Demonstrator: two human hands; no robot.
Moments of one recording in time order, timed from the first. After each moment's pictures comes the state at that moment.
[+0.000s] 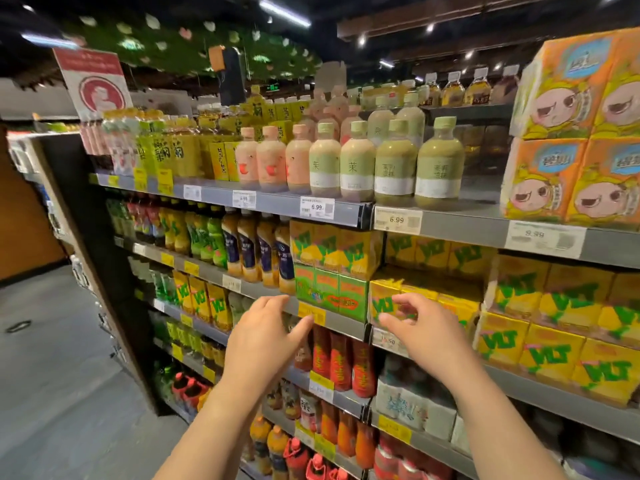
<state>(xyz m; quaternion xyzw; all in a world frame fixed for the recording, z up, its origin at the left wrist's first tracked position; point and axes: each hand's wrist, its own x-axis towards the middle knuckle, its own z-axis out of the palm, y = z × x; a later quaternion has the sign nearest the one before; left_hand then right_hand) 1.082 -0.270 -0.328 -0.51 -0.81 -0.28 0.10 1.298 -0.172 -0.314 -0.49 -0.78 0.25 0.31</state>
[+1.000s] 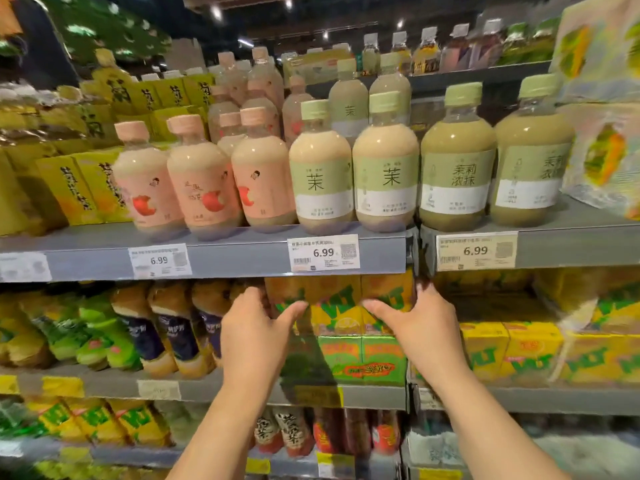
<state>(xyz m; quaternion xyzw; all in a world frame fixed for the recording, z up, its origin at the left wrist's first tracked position) 0.926 -0.051 -0.321 -0.56 -0.71 -0.43 0.02 1.142 -0.047 -0.321 -0.66 -0.58 0.19 0.44</state>
